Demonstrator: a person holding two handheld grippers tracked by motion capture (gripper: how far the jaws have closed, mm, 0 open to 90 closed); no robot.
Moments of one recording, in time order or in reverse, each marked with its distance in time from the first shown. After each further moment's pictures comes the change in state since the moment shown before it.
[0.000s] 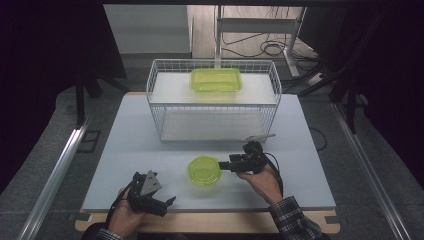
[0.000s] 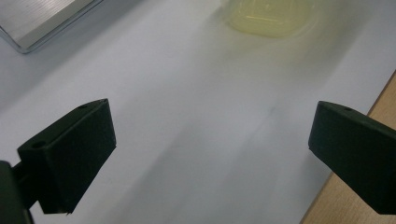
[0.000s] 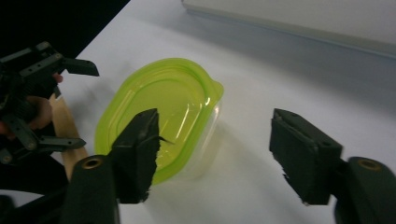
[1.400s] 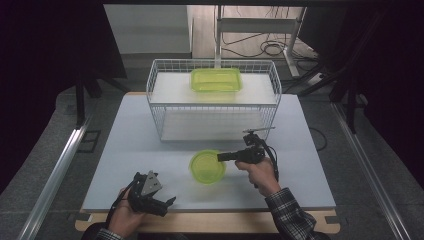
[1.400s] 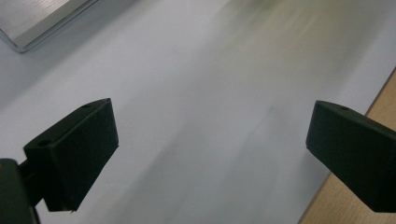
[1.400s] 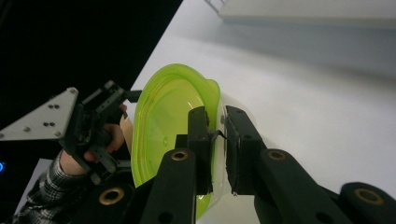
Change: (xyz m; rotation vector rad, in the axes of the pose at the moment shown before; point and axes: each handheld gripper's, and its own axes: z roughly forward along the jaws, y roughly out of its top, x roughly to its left) left arm 0.000 0.000 0.000 0.006 -0.006 -0.002; right arm -0.013 0.020 0.000 0.019 0.220 0.219
